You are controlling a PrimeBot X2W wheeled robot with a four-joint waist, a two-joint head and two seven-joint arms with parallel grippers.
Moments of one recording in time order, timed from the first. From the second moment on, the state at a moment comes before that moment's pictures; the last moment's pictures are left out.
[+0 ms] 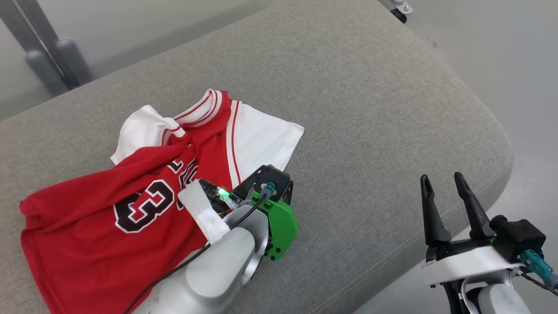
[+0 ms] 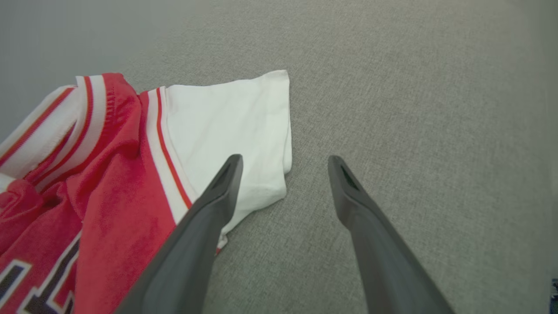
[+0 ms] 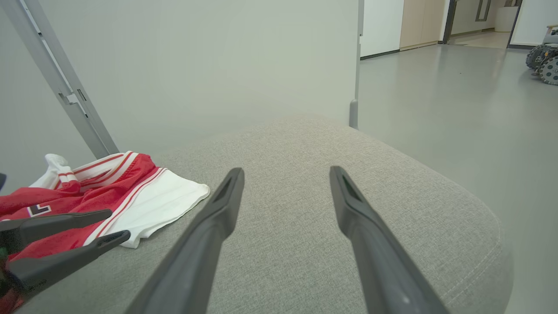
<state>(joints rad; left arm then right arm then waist) -0.65 0.05 -0.93 0.69 -0.40 0.18 0.09 -0.01 -0.07 0.03 0.04 0.24 0.13 -0.26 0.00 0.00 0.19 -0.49</state>
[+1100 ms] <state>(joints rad) -0.60 0.05 -1.16 0.44 -0.80 0.17 -0.25 0.03 -0.12 0.00 0.03 0.22 0.13 -0.26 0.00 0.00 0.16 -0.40</state>
